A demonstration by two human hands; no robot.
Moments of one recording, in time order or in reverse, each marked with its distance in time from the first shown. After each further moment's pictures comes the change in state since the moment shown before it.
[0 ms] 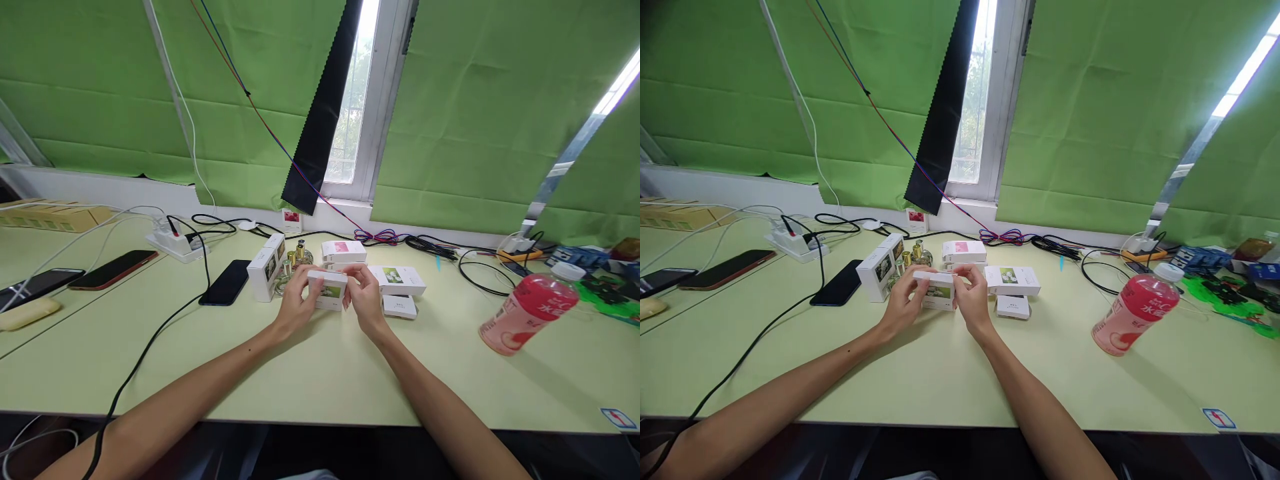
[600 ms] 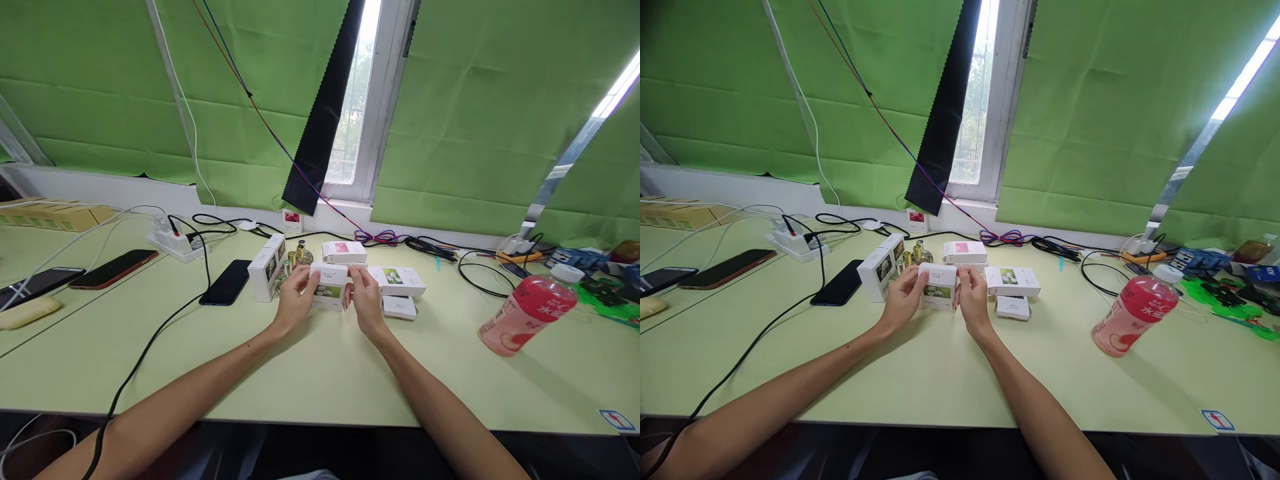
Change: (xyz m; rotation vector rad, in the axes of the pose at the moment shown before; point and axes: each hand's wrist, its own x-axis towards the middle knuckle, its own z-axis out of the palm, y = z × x) left_hand 0.005 -0.006 0.004 -0.156 0.107 -0.160; right_hand 0.001 0.008 -0.001 0.011 -0.006 0.018
